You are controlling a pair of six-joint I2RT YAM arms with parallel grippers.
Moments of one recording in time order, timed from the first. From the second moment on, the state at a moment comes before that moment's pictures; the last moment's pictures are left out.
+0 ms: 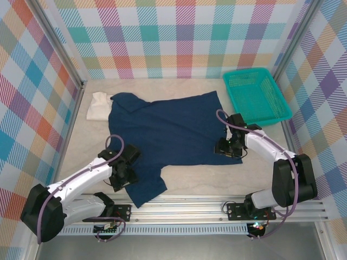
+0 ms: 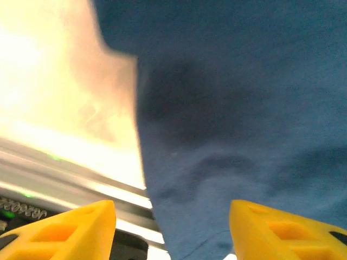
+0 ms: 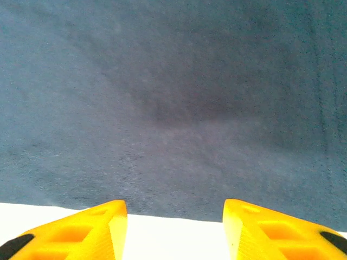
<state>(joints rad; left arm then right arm) -0.62 1.08 0.61 -1.12 0.03 -1.06 0.27 1.41 0.86 -0.81 -0.19 0.41</state>
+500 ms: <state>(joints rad) -0.62 1.18 0.52 -0.99 0.17 -1.09 0.27 1.45 0.85 -0.82 -0.16 0.41</state>
